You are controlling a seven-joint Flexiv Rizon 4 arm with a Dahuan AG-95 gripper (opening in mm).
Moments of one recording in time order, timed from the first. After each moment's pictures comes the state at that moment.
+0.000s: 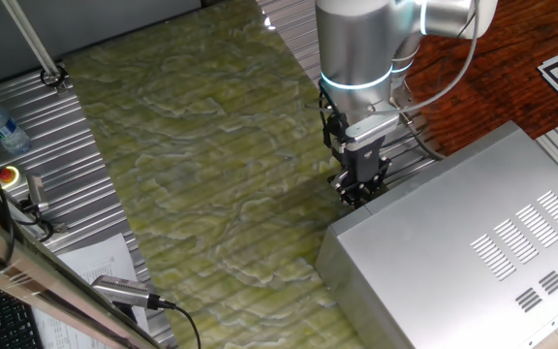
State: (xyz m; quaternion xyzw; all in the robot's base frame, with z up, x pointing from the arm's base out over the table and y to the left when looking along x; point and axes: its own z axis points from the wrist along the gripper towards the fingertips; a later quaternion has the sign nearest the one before) arm 0.303 0.321 0.198 -0.72 0.68 0.13 0.10
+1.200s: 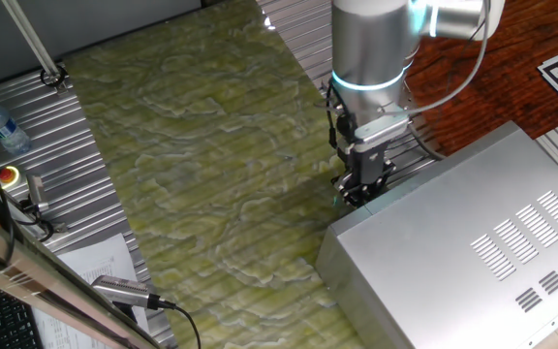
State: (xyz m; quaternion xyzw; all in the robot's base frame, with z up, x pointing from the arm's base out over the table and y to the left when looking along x) arm 0.303 0.324 0.197 -0.71 0.69 0.11 0.10
